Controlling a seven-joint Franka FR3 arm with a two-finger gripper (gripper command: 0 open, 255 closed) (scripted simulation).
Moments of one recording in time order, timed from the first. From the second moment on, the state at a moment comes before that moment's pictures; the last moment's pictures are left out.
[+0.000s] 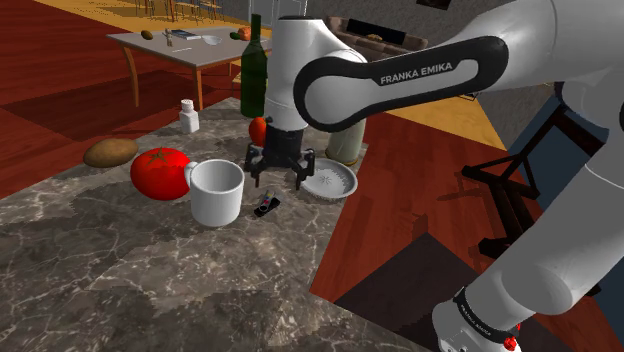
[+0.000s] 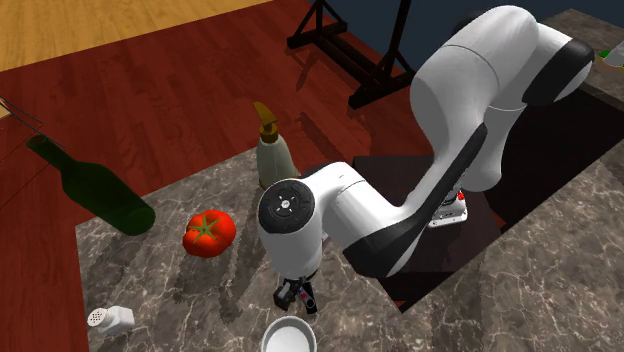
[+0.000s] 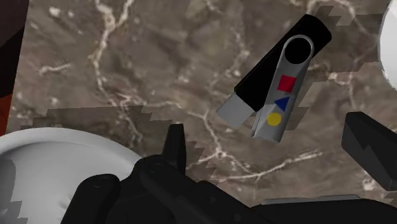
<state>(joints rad) -0.01 0.09 0.64 -1.94 -0.03 2.00 1.17</state>
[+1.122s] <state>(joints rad) 0.00 0.14 0.64 -1.99 -0.06 2.09 1.21</state>
